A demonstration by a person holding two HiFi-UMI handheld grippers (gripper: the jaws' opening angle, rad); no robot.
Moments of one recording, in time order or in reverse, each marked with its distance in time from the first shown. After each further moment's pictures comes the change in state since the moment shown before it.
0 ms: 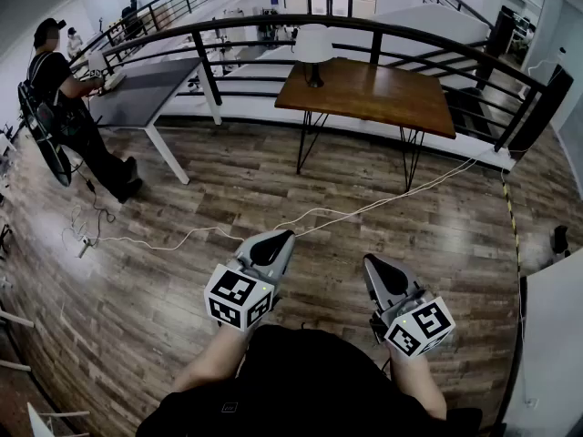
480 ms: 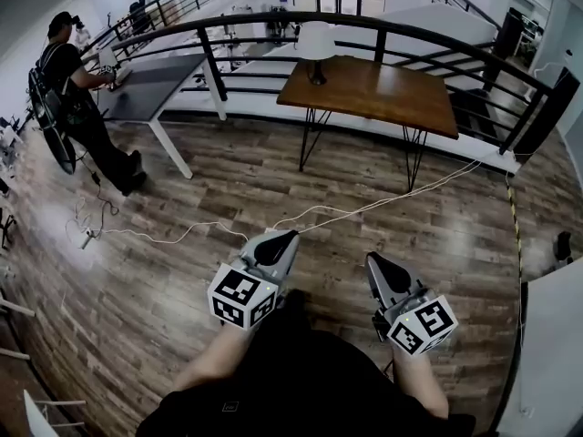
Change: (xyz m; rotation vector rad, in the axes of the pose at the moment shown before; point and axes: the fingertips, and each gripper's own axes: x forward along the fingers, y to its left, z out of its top) left arm 0.021 -0.030 -0.002 0.001 0.001 0.012; right arm -0.020 -0.029 0.002 -0.002 -0.002 0.023
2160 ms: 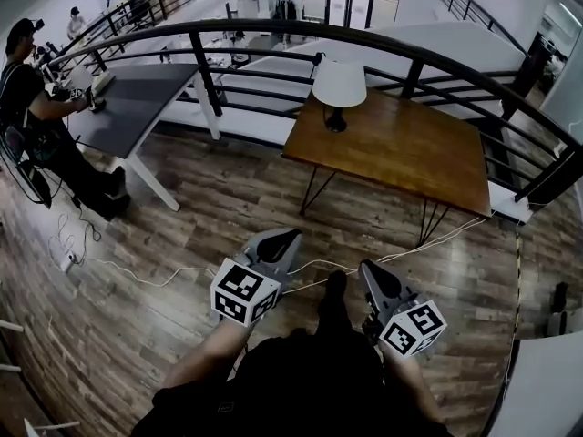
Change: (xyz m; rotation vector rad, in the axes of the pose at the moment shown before) left arm 0.275 0.336 0.056 -0.018 0.015 -0.002; right arm 0.371 -0.233 0.011 0.128 0.068 0.013
